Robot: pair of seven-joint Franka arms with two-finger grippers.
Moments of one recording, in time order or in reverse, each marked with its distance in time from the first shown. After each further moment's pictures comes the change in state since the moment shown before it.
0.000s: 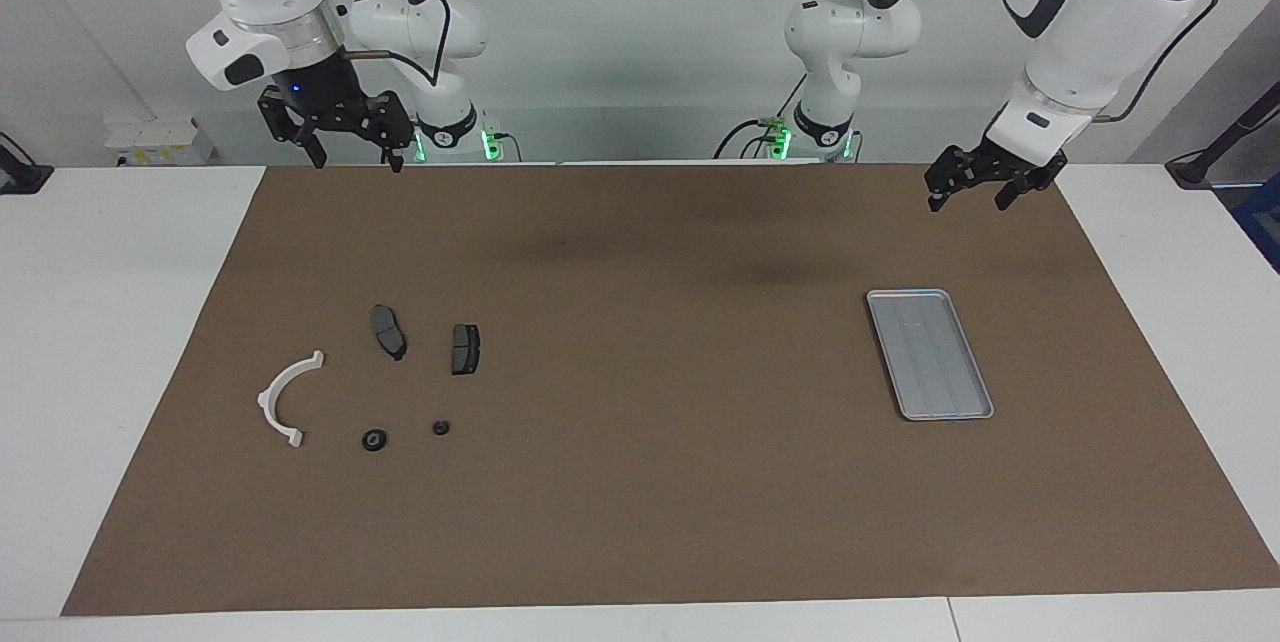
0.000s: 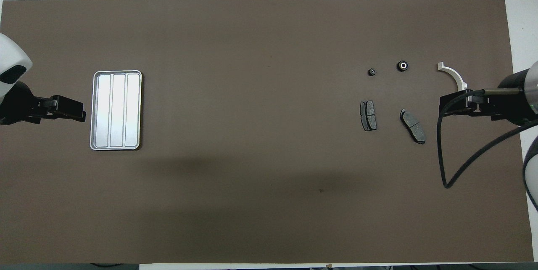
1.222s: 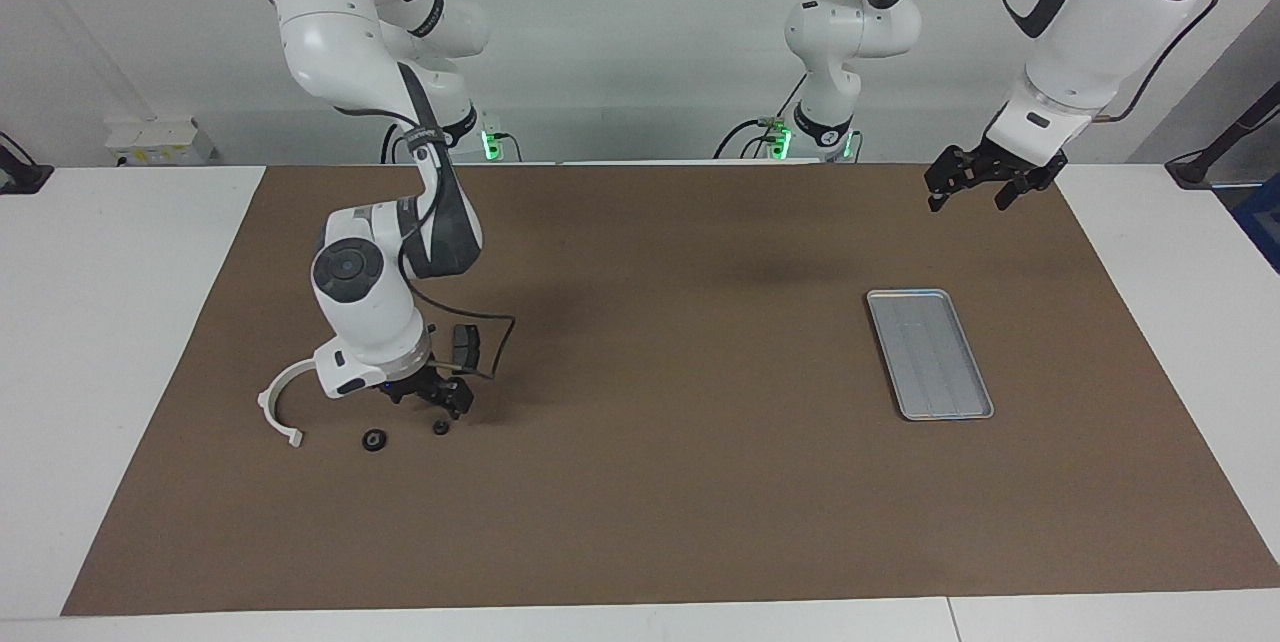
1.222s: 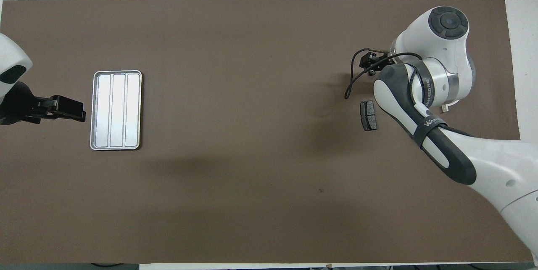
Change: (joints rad) left arm 0.000 0.000 0.000 0.000 0.000 0.000 0.000; right arm 0.062 0.668 -0.002 0.066 -0.188 0.588 0.350
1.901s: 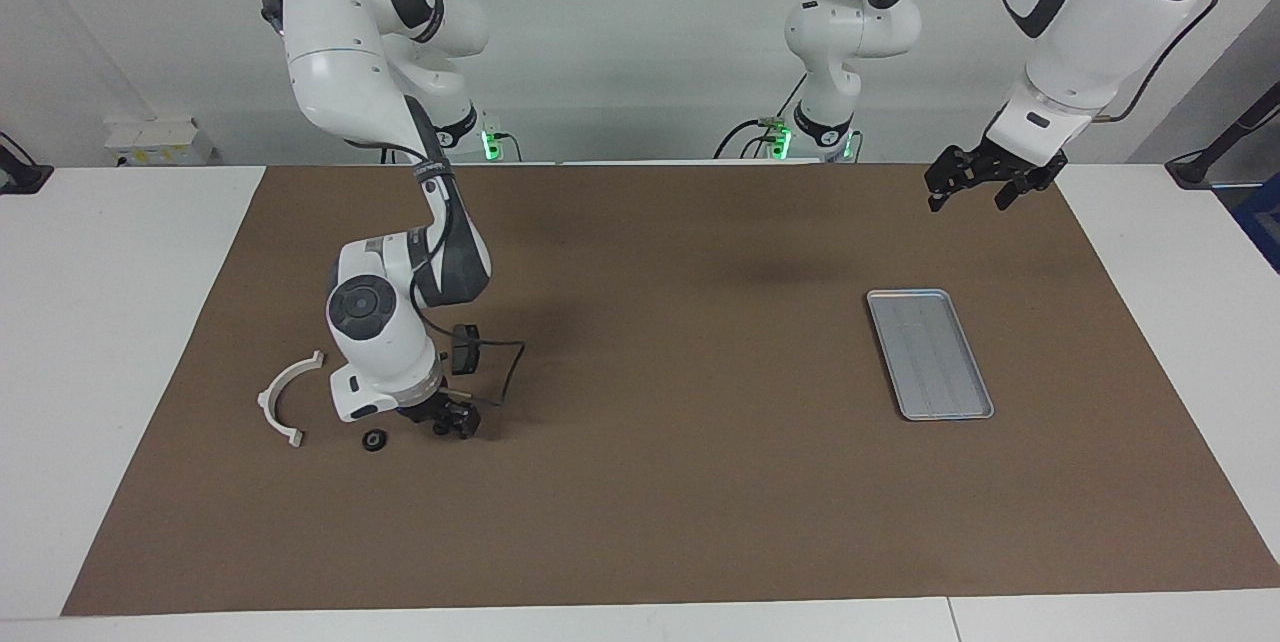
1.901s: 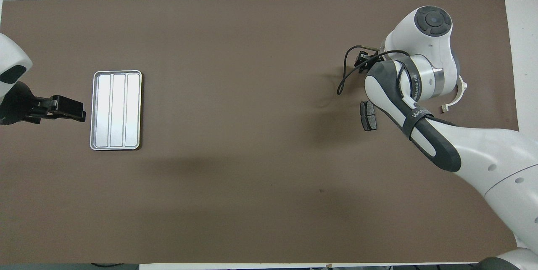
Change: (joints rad) left arm 0.000 0.000 0.000 0.000 0.000 0.000 0.000; right arm 0.016 0.063 0.002 0.051 -0.002 0.006 0.051
